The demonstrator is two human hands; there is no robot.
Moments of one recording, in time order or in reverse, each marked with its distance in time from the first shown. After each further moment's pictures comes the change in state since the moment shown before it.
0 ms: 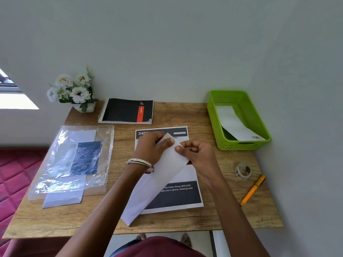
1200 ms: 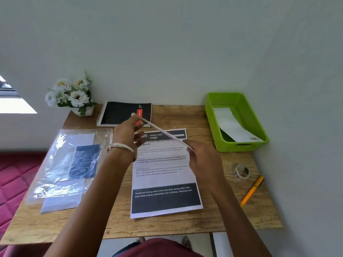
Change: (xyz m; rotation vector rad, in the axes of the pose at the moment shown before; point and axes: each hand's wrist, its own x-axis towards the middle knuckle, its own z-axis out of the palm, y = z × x) left_hand 0.023 0.005 -0.043 -1.005 0.295 -0.598; right_hand -0.006 -0.010 -0.007 -1.150 0.173 -0.502
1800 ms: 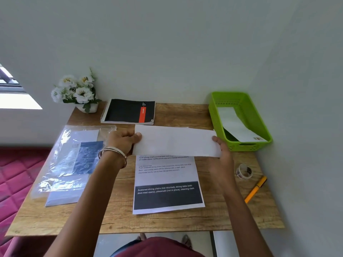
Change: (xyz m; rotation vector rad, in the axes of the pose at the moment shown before) left_hand 0.019 -0.021 -0.044 0.412 -0.055 0.159; right_hand -0.018 0.049 0.021 0.793 0.119 0.561
